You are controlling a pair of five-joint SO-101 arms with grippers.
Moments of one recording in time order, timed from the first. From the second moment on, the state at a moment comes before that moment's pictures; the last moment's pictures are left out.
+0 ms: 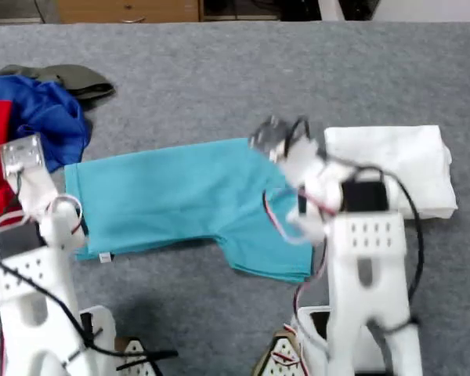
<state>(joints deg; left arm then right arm) -23.3 -55.1 55.7 71.1 -9.5 -5.8 -42.1 37.3 87.1 39.3</state>
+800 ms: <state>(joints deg) -25.5 -62.9 81.0 47.5 -10.1 -18.2 -49.5 63.1 83.2 61.0</state>
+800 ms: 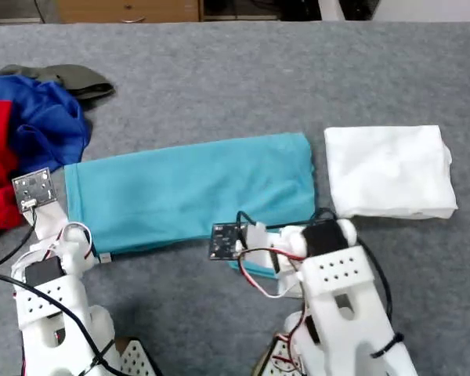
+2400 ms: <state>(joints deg) -25.5 -62.9 81.1 47.5 -10.1 -25.2 -48.4 75.8 66.9 58.5</state>
